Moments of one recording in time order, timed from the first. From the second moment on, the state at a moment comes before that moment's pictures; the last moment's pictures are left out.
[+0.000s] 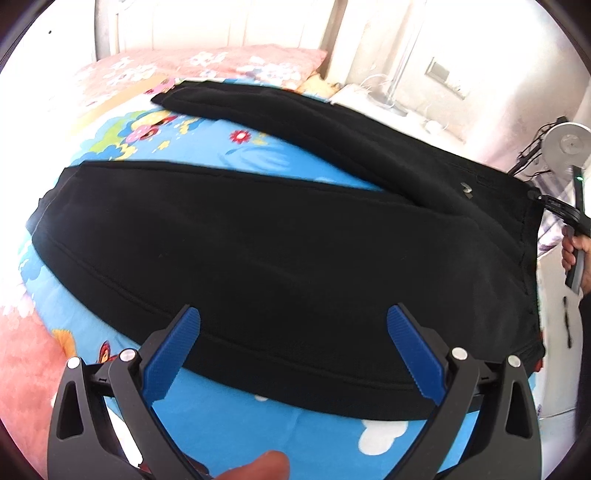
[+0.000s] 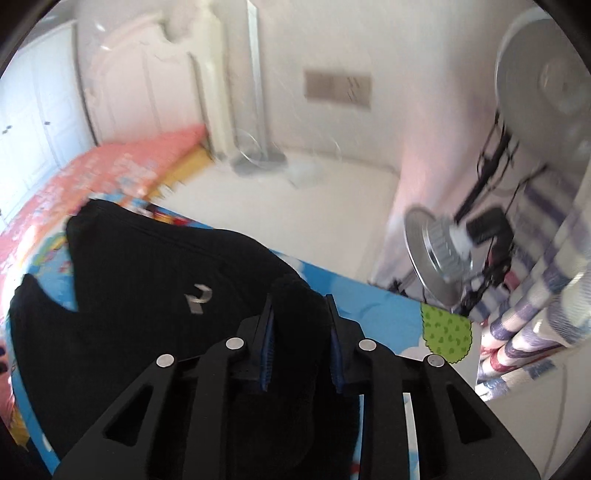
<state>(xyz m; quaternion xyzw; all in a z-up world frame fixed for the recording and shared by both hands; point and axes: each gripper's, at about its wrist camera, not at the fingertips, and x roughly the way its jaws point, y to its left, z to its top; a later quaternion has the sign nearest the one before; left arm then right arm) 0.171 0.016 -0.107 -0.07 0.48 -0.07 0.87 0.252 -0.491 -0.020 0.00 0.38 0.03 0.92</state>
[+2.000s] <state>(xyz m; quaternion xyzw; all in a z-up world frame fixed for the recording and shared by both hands) 0.360 -0.054 -0.167 -0.35 0.56 -0.32 0.68 0.026 -0.394 -0.155 0.56 0.37 -0.05 0.73</state>
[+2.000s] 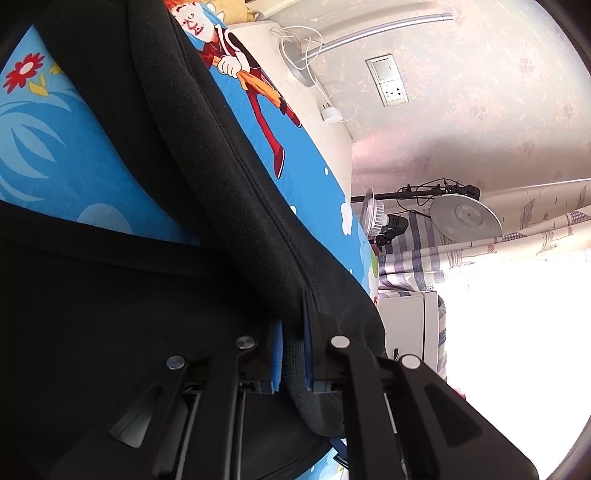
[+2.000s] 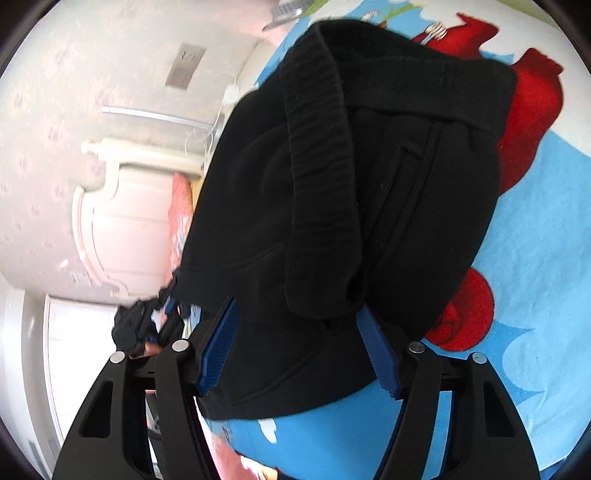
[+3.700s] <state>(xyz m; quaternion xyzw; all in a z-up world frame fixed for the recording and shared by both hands) 0.400 0.144 -0.129 -0.36 0.48 -0.10 0.79 0.002 -0.466 -0.074 0.43 0.31 -0.19 0.83</state>
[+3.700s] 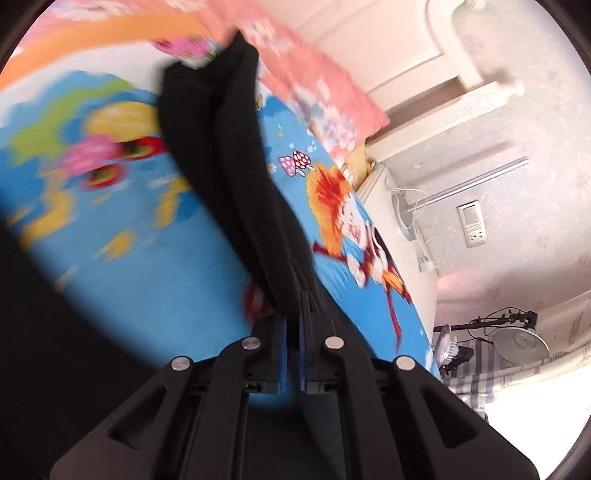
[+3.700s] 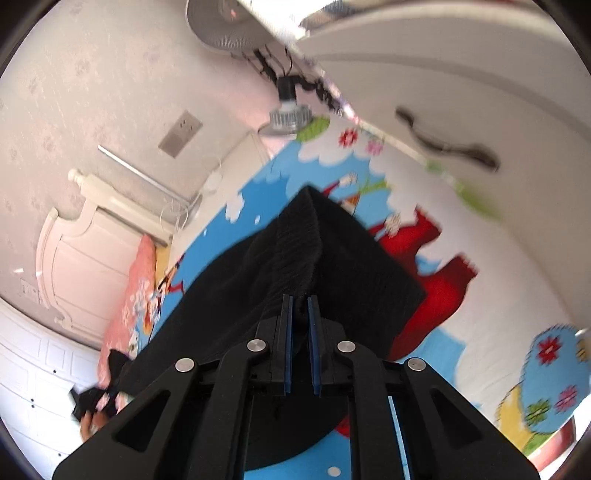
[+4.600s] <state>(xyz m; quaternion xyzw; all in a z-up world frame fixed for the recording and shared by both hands) 0.371 0.090 -0.171 0.23 0.52 0.08 0.82 -0.005 -0.496 -0.135 0.40 0.38 -0.22 0.81</state>
